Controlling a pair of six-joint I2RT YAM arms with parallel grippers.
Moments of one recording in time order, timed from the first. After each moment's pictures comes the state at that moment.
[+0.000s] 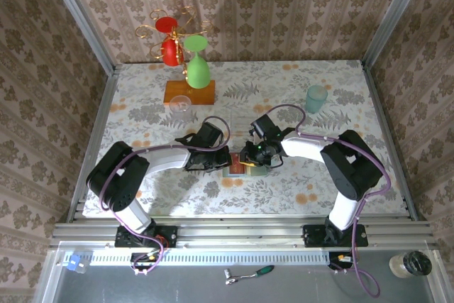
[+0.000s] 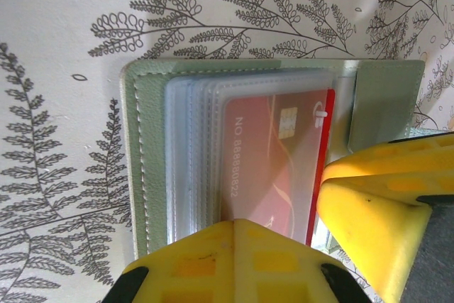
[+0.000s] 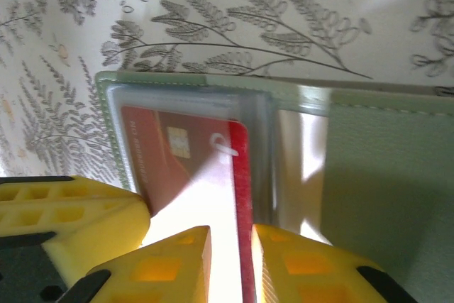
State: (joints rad) left arm -0.75 1.64 0.81 -0.18 0.34 -0.88; right arm 0.59 1.76 0.94 -0.30 -0.40 0.78
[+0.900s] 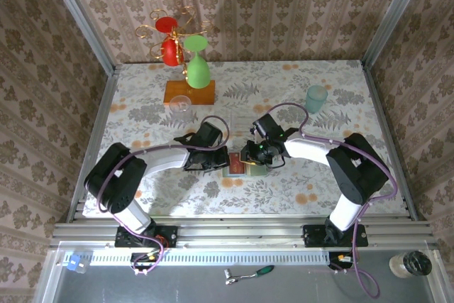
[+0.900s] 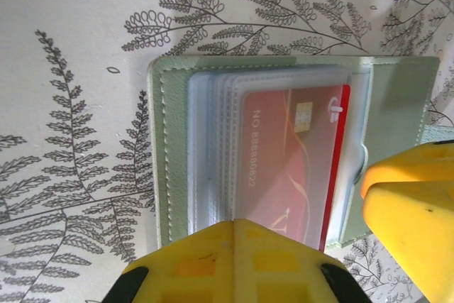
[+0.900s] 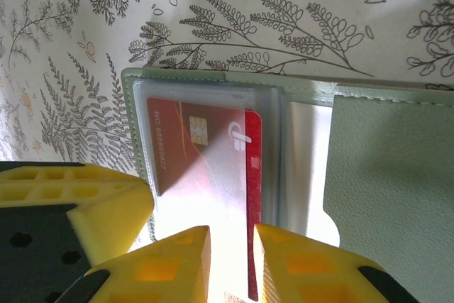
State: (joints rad) left arm -0.75 1.63 0.82 -0.24 0.31 -0.86; right arm 0.59 1.71 0.93 -0.29 -0.40 0.76
